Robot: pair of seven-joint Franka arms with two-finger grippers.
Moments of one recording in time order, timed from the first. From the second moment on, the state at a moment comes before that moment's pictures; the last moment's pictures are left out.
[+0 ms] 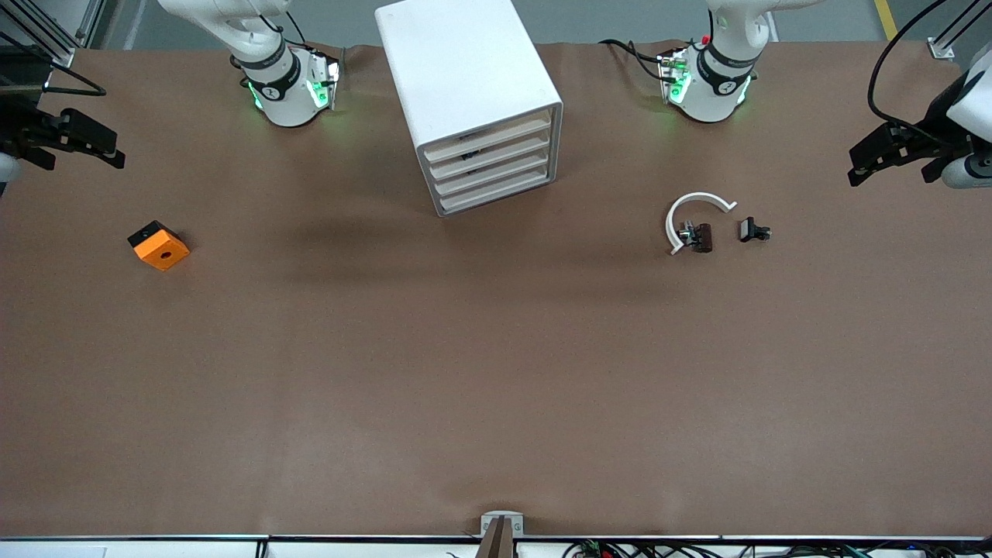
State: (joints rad) left arm 0.10 -0.10 -0.15 -1.63 0.02 1.54 -0.07; right arm 0.01 -0.08 -0.03 -1.57 0.00 1.38 -0.03
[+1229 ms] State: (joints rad) left arm 0.00 0.21 -0.18 -1.61 0.00 1.72 -0.11; right arm 0.10 -0.02 -0.02 -1.57 0.01 1.39 -0.03
